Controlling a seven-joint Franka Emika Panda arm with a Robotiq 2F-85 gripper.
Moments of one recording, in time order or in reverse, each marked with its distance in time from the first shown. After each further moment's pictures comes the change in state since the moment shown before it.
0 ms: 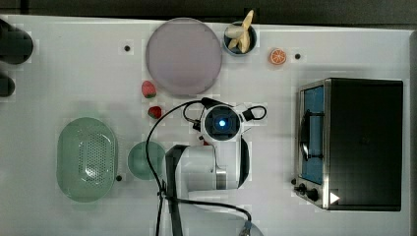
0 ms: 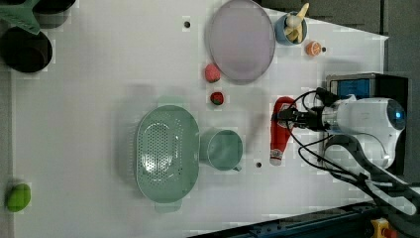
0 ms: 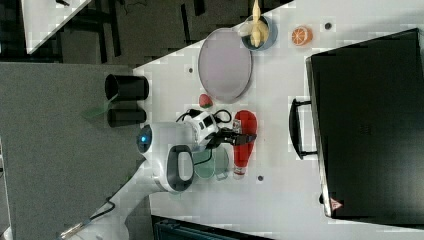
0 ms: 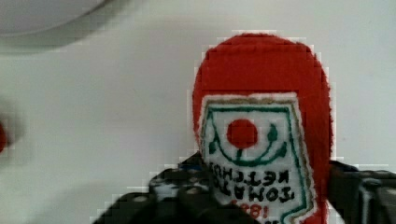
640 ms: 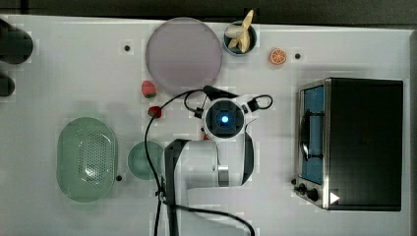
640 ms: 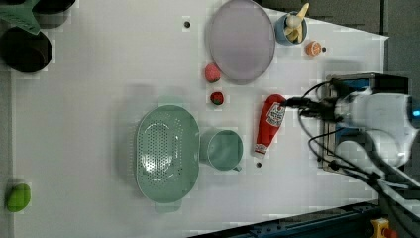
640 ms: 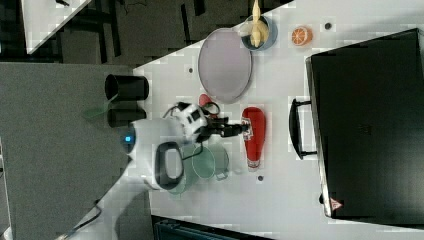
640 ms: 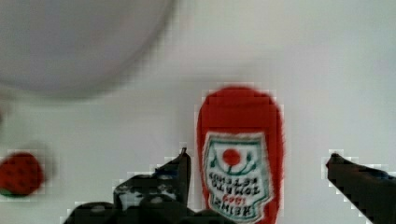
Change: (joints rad) arm -0.005 -0.076 0.002 0.053 -0.008 -0.028 0.001
